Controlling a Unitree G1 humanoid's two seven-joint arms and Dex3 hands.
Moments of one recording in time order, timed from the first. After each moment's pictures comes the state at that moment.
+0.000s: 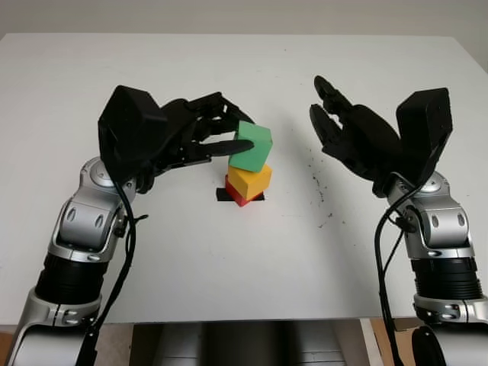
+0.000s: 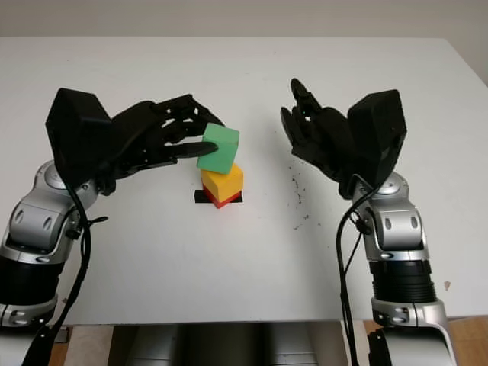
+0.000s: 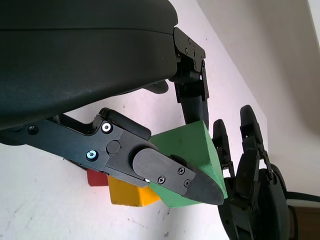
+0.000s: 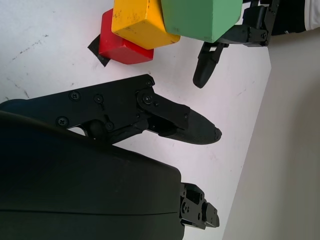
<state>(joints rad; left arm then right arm) -0.60 0.41 -0.04 -0.15 -0.06 0.58 -0.45 -0.57 -0.36 -0.08 0.08 0.14 0.49 0.38</state>
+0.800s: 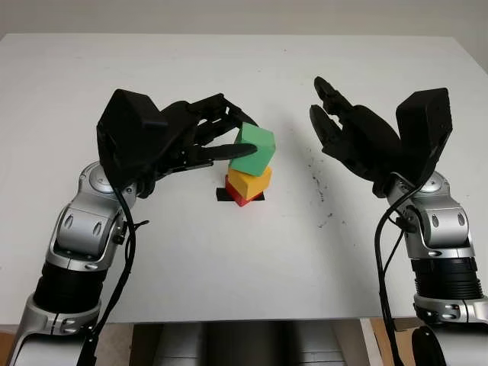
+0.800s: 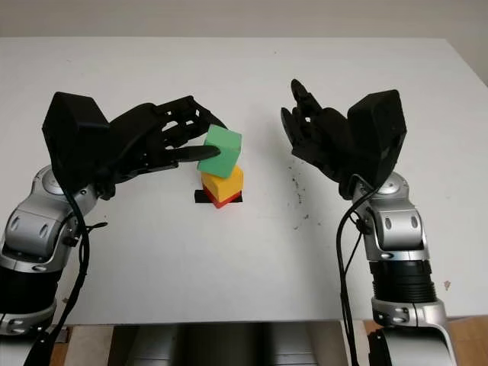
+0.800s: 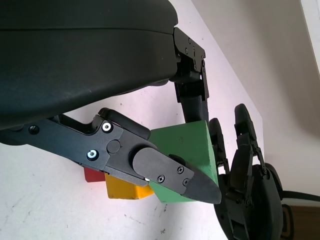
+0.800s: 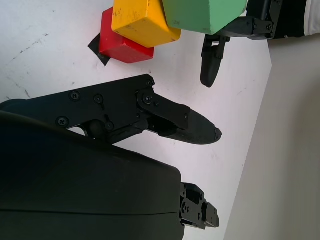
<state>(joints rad) -0.58 0.41 -0.04 -0.19 -0.07 0.59 -0.43 -0.57 -0.36 -0.08 0.08 0.14 0.50 0.37</state>
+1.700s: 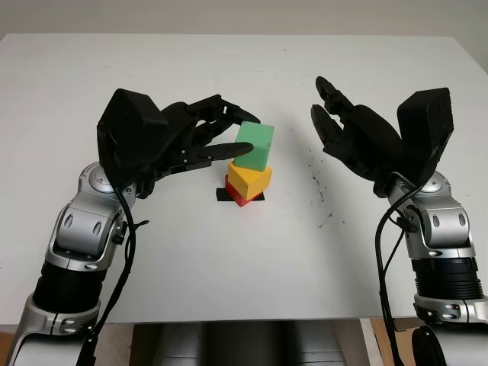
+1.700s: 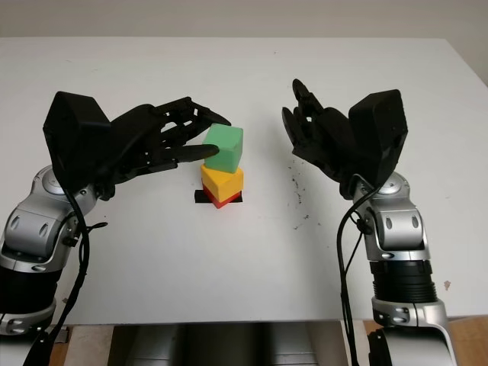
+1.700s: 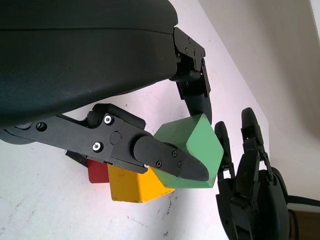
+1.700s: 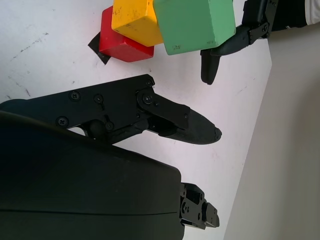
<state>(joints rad) -0.58 0.41 -0.04 -0.19 -0.07 0.62 -0.42 -0.57 -0.36 -0.09 0.08 0.14 0.50 0.37</state>
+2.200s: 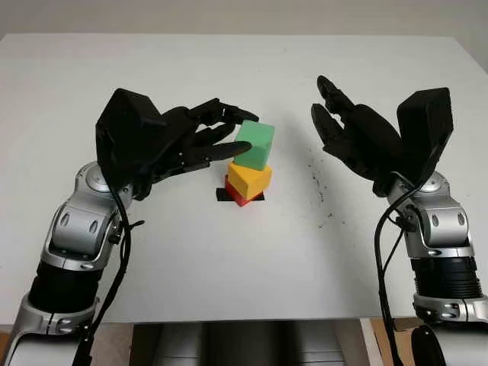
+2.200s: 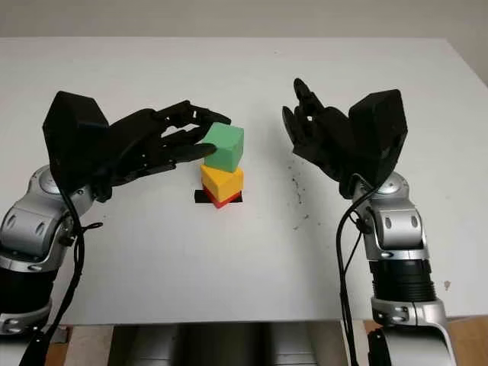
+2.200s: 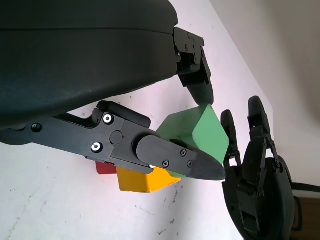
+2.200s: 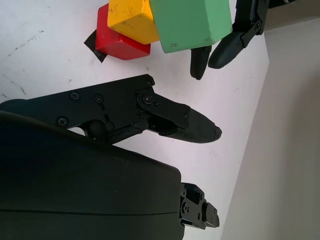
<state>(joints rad) -0.59 0.44 -0.04 -0.19 -0.09 0.63 -0.48 -0.58 -0.36 -0.09 0.09 0.14 0.49 0.36</state>
